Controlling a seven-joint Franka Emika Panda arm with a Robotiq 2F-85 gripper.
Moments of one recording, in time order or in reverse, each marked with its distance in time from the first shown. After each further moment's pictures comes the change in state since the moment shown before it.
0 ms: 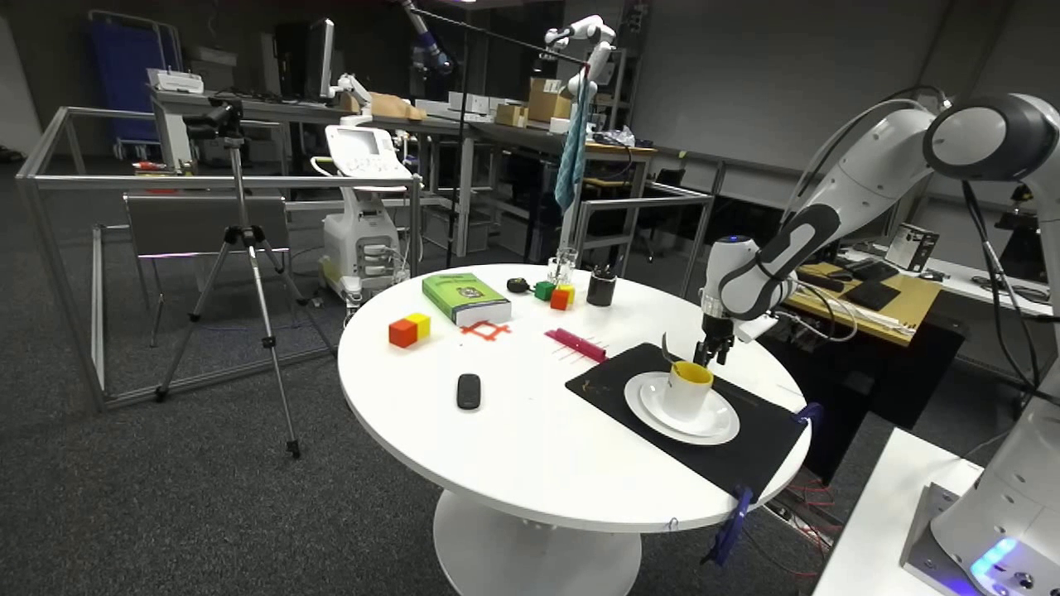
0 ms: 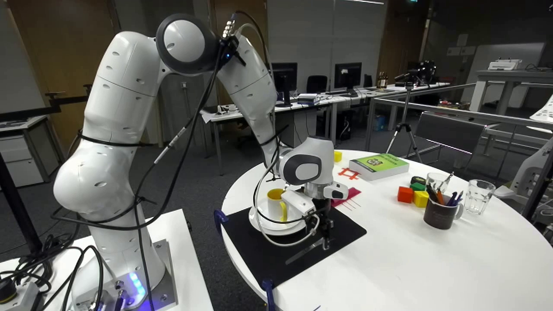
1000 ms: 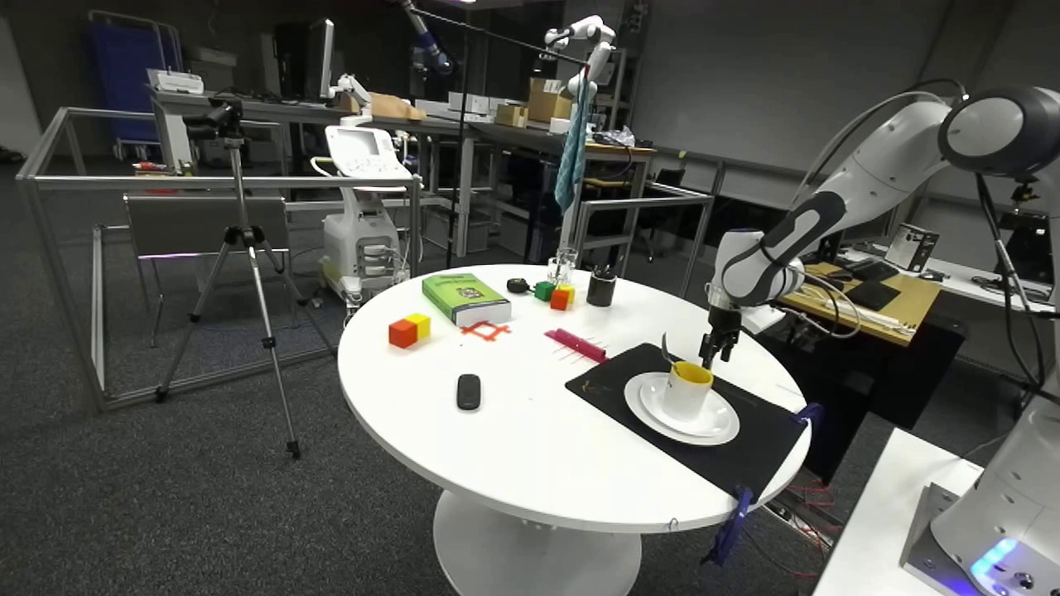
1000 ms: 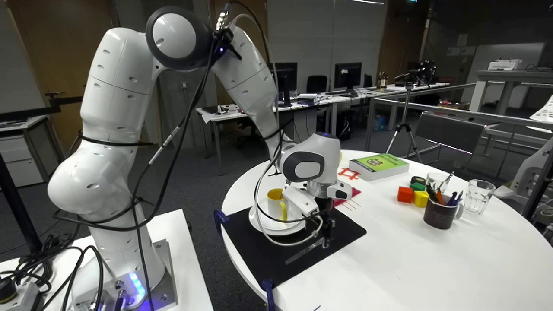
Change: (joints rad) arm -0.091 -0.046 0.062 -0.008 0.104 -0.053 -0.144
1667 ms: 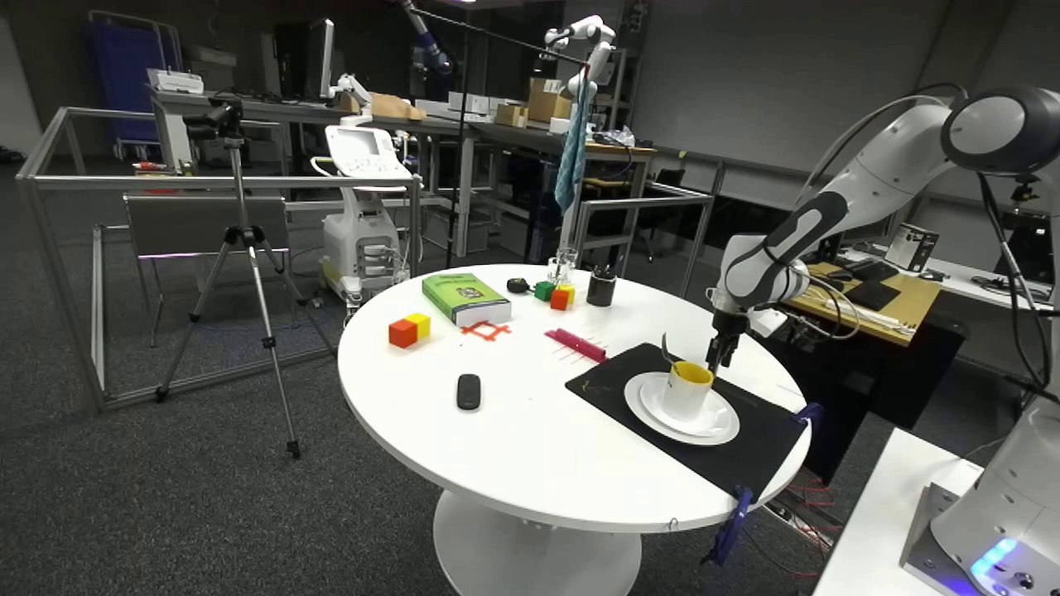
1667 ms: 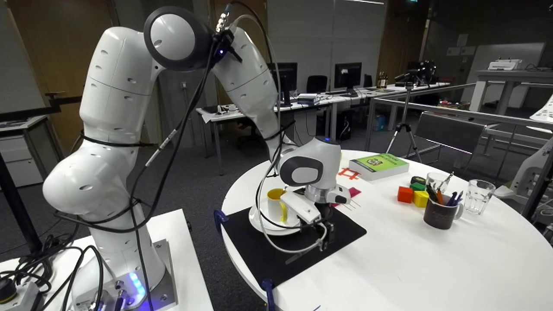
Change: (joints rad) arm -0.082 0.001 0.069 -0.024 0.052 0.007 -0.180
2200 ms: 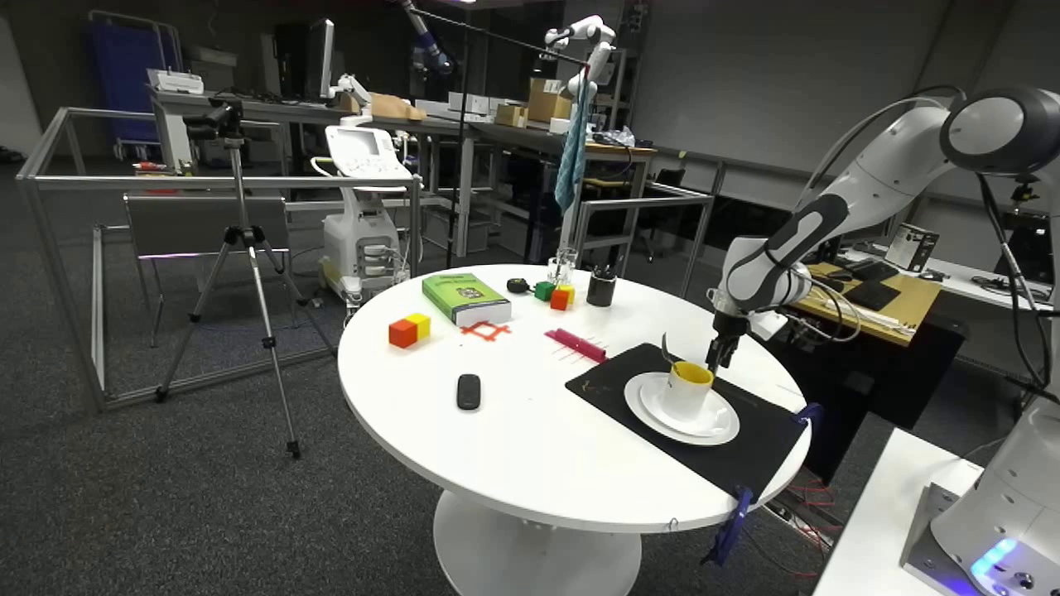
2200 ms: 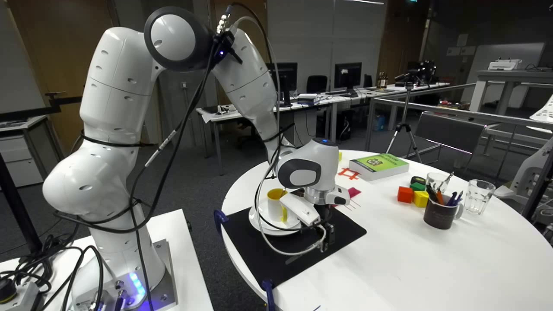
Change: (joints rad) arm -0.002 0.003 0.000 -0.018 0.000 0.049 -0.002
